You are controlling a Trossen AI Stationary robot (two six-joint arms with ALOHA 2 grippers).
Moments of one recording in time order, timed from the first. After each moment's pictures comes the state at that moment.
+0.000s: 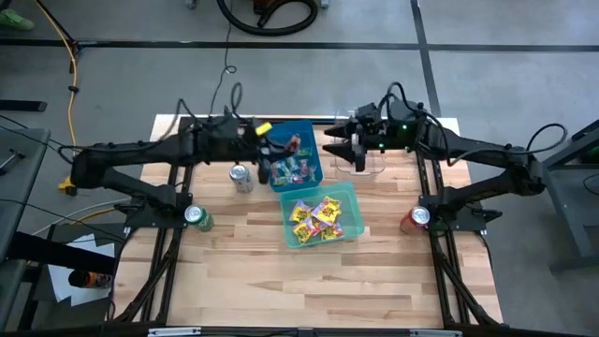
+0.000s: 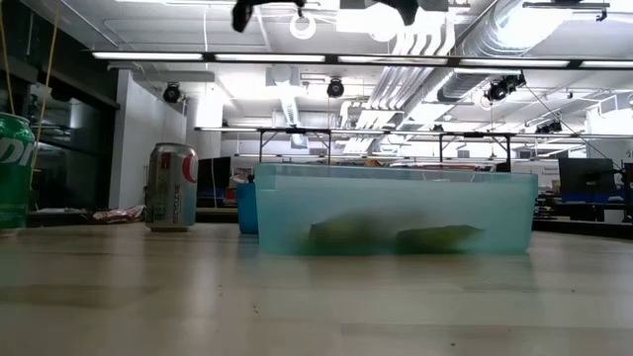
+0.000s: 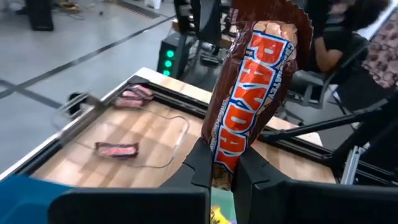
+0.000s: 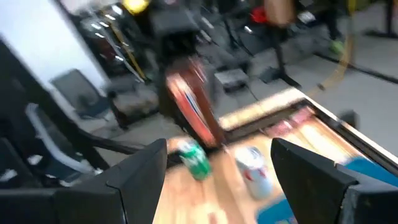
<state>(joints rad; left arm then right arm) 0.16 1.22 1.14 -0.17 -0.02 -0.27 -0.27 1.20 1.16 -0.08 -0.24 0.34</state>
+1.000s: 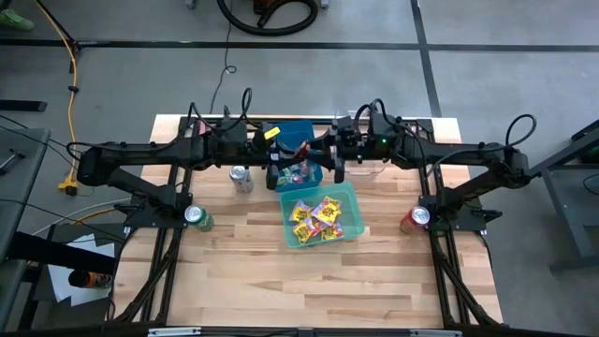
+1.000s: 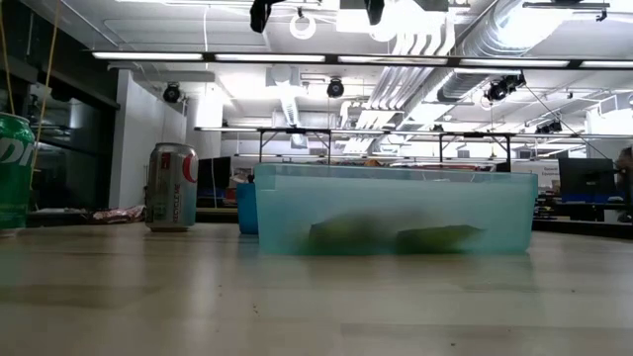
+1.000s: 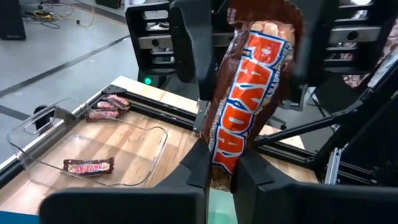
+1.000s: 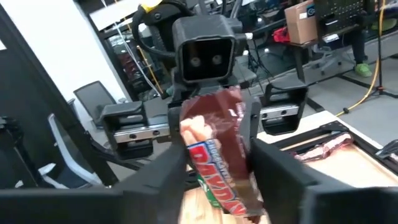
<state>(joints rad) 0.12 1.29 1.14 -0.04 0.02 -0.26 -0.16 1.36 1.16 0.20 -0.18 0.35</state>
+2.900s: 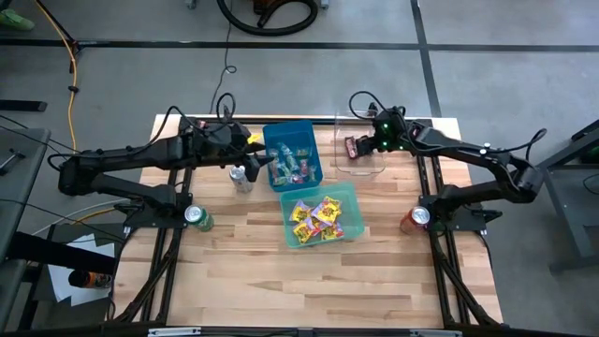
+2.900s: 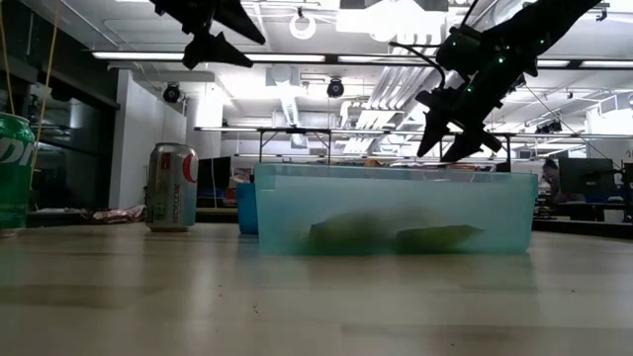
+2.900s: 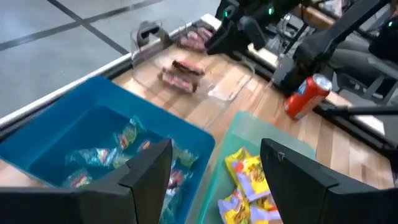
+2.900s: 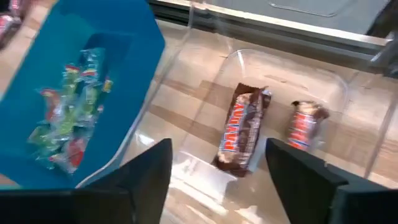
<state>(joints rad) 0.22 1.07 0.95 -0.35 -0.14 -0.42 -0.67 1.22 0.76 -0.34 0.00 0.49</state>
